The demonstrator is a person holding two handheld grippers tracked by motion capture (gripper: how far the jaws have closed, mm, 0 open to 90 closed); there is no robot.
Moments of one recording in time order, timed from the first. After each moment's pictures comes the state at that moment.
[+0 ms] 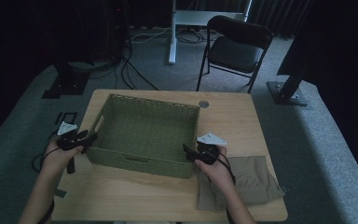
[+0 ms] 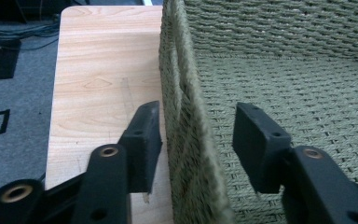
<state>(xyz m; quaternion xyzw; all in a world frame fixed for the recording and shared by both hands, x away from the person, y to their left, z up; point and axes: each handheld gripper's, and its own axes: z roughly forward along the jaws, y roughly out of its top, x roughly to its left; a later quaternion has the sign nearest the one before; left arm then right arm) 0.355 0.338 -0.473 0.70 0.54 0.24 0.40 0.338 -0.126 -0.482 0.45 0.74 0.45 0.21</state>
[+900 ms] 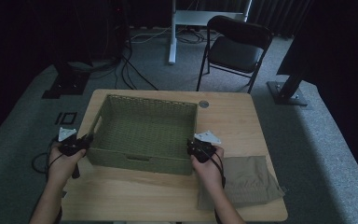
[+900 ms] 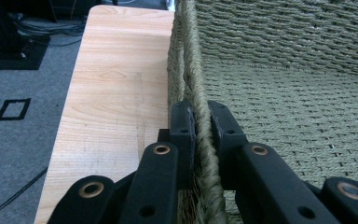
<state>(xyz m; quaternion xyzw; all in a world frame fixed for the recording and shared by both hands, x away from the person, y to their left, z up) 0.340 0.328 -0.478 0.64 0.59 0.27 0.41 0.339 -0.109 -0.473 0.51 0.71 0.40 0.26</state>
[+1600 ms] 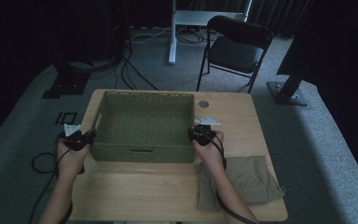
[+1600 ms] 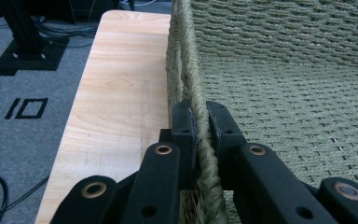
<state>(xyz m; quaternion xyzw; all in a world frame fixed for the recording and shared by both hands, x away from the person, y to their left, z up) 0.358 0.312 -0.477 0.63 0.61 0.29 0.39 0.395 -0.117 -0.468 0.50 0.74 0.38 0.24</state>
